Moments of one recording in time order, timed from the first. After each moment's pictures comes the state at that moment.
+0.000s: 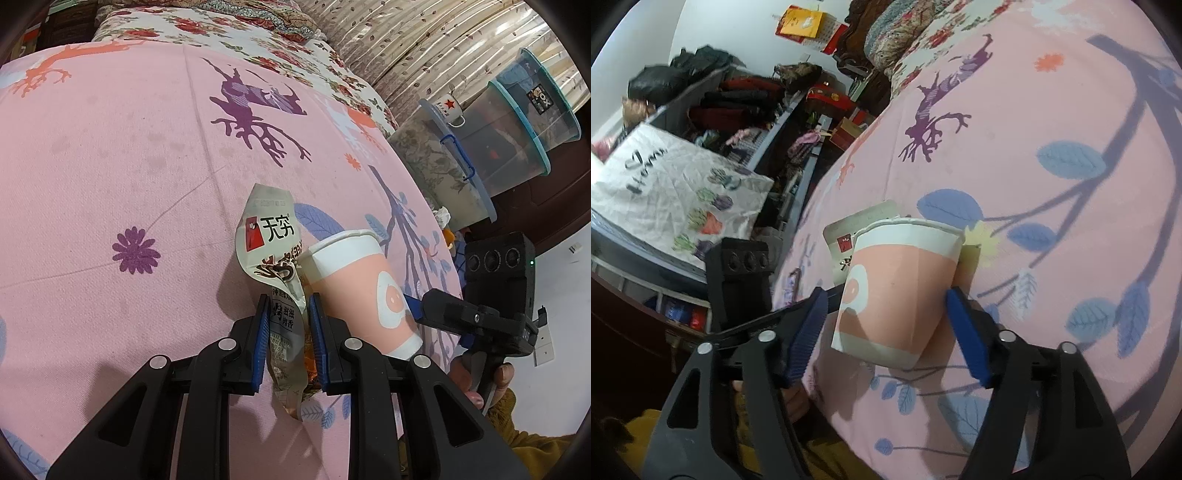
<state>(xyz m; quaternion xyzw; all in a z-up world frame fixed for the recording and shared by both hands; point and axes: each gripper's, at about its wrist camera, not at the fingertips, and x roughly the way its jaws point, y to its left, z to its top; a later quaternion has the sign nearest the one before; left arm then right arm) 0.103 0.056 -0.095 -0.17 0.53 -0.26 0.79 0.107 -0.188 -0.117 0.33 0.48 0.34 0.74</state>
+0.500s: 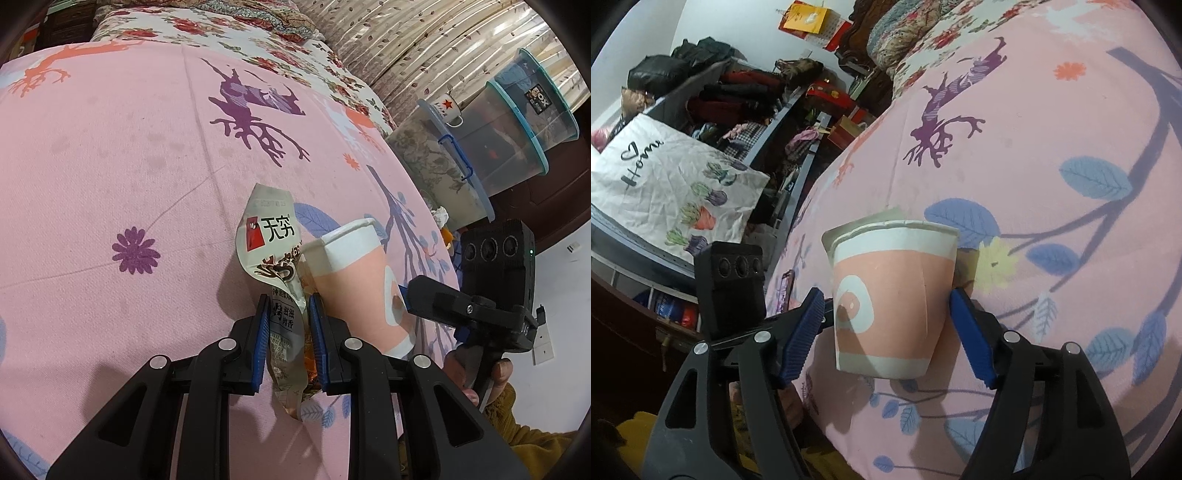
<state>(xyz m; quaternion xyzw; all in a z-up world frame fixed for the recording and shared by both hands) 0.108 0.056 -0.100 -0.17 0.53 -0.27 0.79 0.119 -0.176 -0.117 0.32 0.48 0.34 0.75</state>
